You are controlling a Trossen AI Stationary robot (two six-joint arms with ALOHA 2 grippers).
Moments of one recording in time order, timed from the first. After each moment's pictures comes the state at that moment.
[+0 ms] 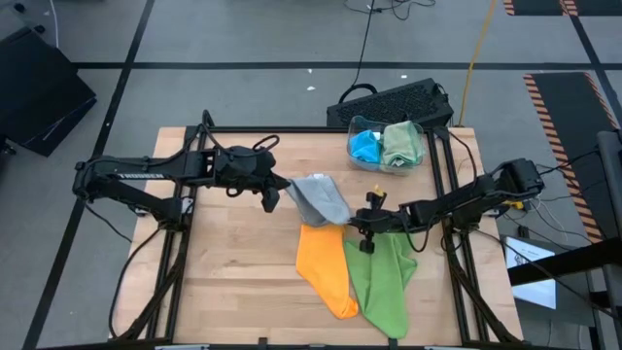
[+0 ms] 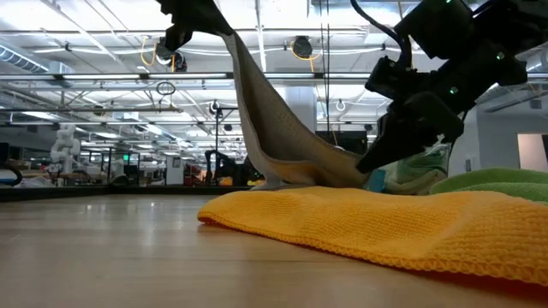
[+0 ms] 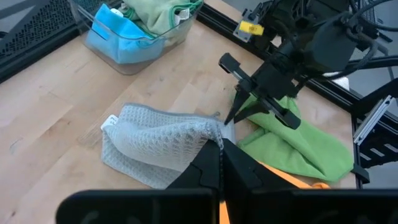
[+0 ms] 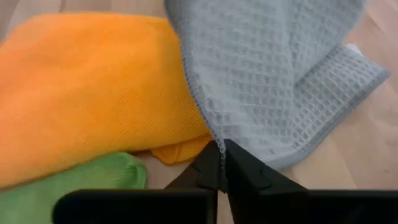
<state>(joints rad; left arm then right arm) 0.07 1.22 1.12 -0.48 -0.07 -0.48 0.18 1.45 0.48 0.23 0.31 0.19</state>
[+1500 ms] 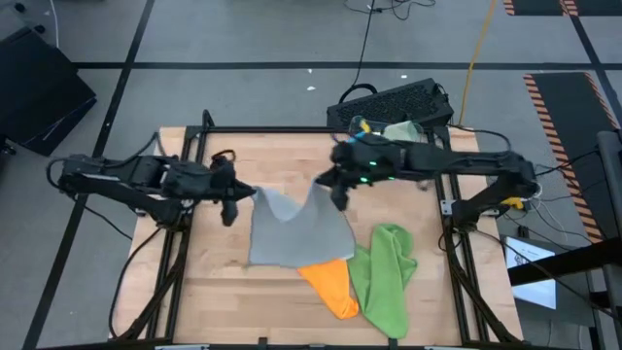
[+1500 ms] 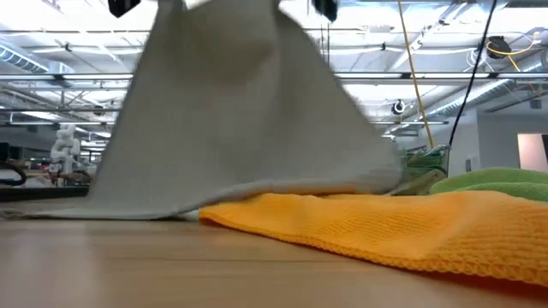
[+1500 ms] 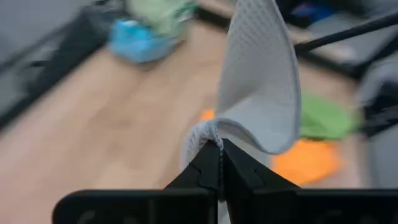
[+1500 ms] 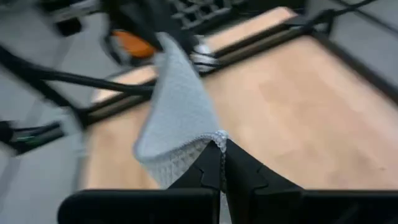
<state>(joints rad) -0.15 0.96 1.12 -0.77 -0.30 -0.46 -0.05 1.49 1.49 -0.50 0.00 0.38</state>
